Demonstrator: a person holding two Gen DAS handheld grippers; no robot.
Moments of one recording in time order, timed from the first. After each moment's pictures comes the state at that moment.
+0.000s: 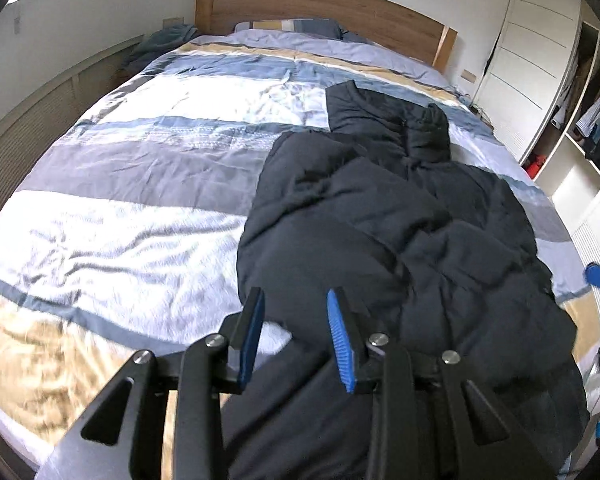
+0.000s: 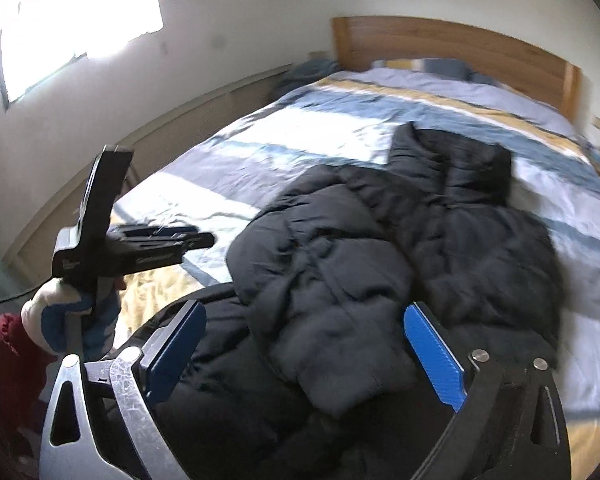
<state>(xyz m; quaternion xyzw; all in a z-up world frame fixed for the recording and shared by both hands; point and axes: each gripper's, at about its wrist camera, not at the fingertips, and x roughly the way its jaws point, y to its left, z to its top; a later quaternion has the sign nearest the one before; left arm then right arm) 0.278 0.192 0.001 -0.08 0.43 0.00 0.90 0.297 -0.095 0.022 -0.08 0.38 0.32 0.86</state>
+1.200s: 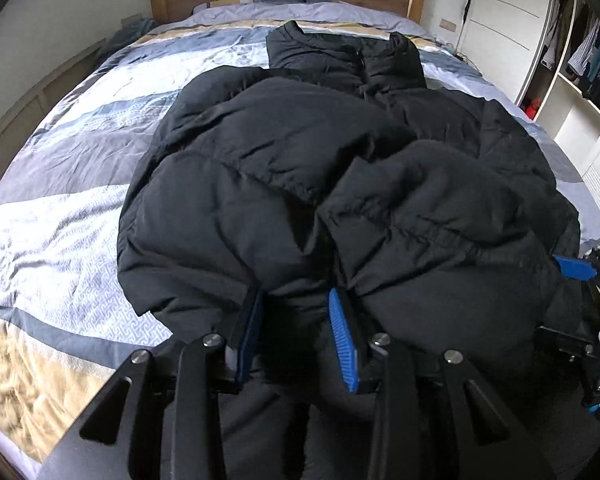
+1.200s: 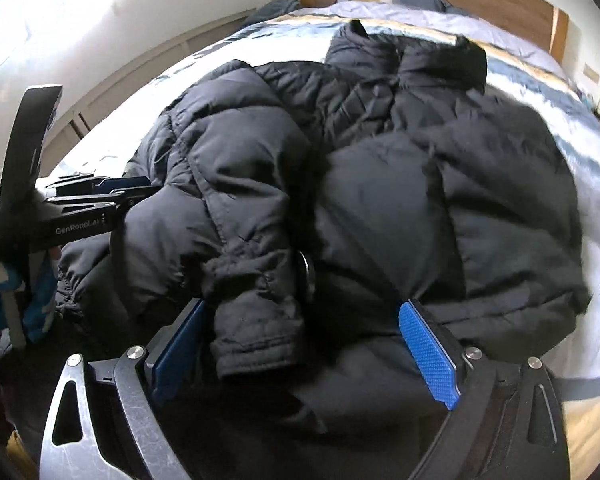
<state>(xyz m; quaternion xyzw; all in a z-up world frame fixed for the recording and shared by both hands) 0.311 0.090 -0.071 -0.01 0.47 -0.02 0.88 0.344 -0.171 -0.100 -0.08 0.47 0.27 0.84</state>
